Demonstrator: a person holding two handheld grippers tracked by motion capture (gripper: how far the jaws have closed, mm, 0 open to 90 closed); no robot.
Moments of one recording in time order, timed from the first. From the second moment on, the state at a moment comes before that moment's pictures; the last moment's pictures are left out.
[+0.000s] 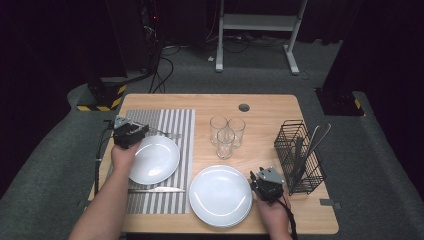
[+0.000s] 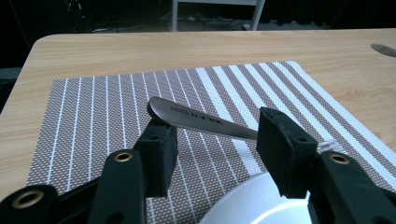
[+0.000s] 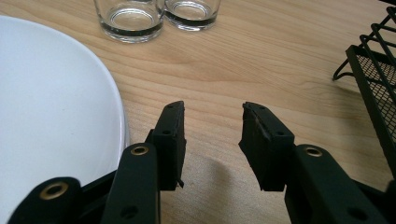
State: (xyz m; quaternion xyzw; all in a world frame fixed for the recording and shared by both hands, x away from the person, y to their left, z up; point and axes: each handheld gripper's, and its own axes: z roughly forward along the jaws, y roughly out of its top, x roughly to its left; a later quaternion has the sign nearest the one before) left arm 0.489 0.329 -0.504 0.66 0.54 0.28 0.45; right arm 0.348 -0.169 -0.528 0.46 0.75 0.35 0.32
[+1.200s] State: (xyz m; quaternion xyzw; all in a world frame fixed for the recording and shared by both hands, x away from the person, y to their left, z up) left arm 0.479 0.355 -0.510 0.65 0.54 0.27 0.45; right arm 0.349 -0.168 -0.528 0.46 0.75 0.34 0.32
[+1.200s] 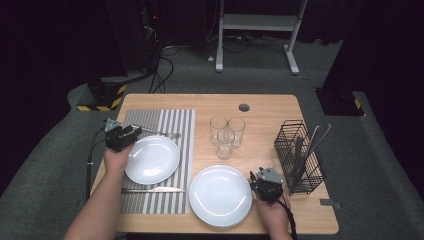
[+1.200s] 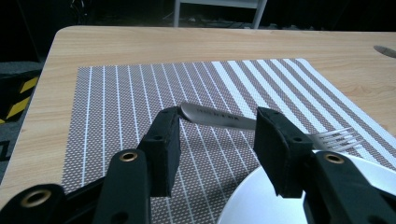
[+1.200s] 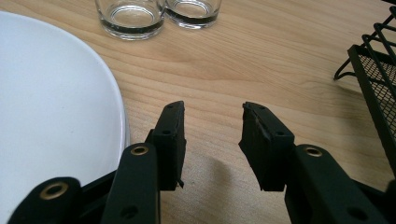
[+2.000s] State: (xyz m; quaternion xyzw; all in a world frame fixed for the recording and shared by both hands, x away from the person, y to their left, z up) left arm 0.479 0.363 -0.509 0.64 0.56 0.27 0.44; right arm 0.349 -0.168 -0.528 0.46 0.75 0.34 0.33
